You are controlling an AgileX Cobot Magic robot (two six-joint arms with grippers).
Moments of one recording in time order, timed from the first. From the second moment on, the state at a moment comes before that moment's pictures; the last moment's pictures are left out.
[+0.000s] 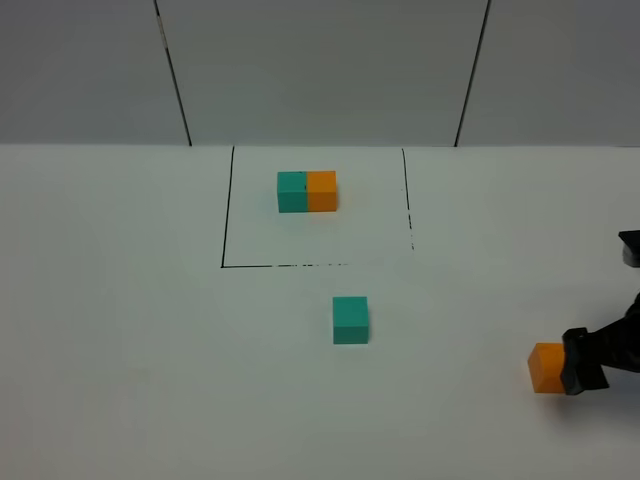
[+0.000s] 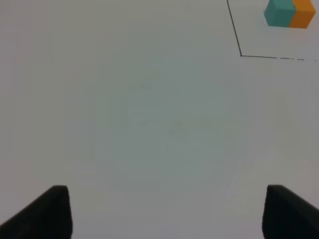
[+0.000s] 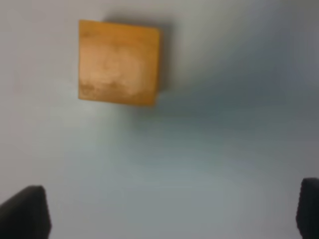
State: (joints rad) left arm -0.01 0.00 -0.50 -0.06 1.04 -0.05; right arm 0.06 1.55 -0.85 0.04 0.77 -0.14
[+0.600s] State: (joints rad) left arm -0.01 0.00 -0.50 -0.06 1.04 -0.05; right arm 0.12 1.77 -0.96 0.06 0.73 -0.05
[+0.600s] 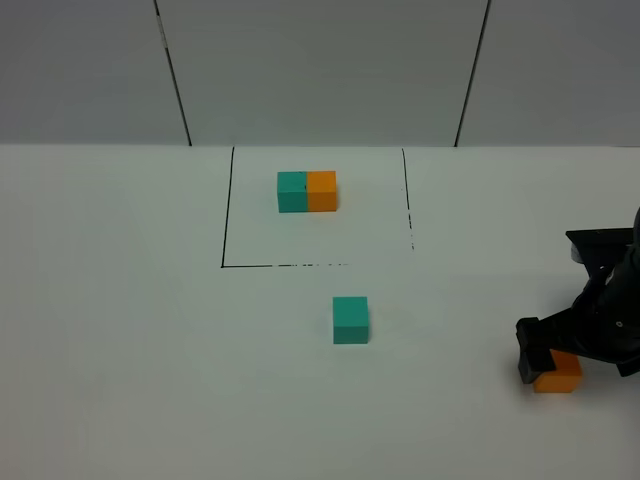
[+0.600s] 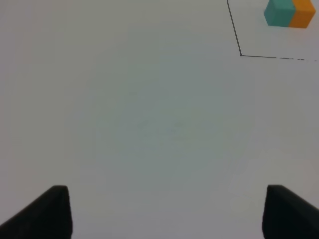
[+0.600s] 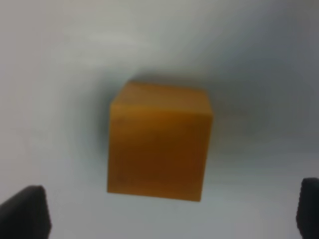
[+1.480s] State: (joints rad) left arm -0.01 0.00 -0.50 -0.06 1.04 -0.05; right arm 0.12 1.90 -0.97 0.11 0.63 -0.04
